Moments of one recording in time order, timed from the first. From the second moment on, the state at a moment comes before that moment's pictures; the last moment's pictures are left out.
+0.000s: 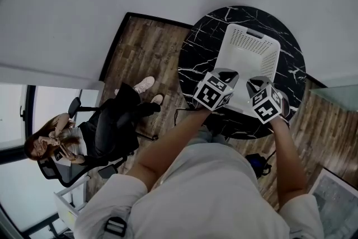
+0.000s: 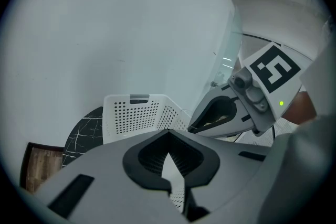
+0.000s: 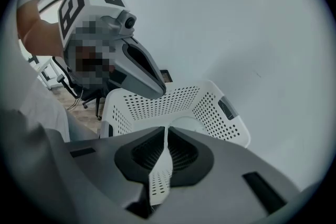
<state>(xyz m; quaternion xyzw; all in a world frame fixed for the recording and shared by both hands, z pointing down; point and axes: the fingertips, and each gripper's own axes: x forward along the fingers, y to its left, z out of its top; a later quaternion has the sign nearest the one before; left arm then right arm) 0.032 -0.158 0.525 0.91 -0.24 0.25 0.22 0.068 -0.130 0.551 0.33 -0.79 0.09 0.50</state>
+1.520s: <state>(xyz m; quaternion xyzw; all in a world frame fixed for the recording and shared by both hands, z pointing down) 0.094 -0.131 0.494 0.94 -0.18 0.23 0.20 0.116 -0.094 0.462 0.40 -0.79 0.08 0.47</state>
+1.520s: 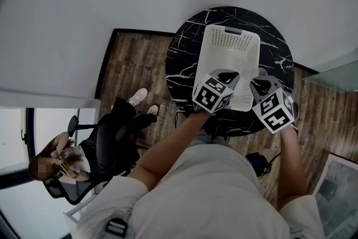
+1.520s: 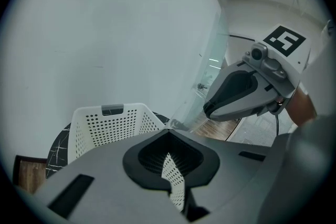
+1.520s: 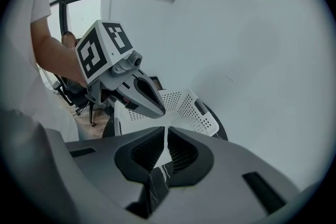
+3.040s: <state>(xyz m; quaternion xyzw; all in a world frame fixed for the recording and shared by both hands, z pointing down) 0.222 -0.036 0.500 0.95 -0.06 0.25 0.20 0.238 -0.002 0.472 0.49 -0.72 0.15 0.47</state>
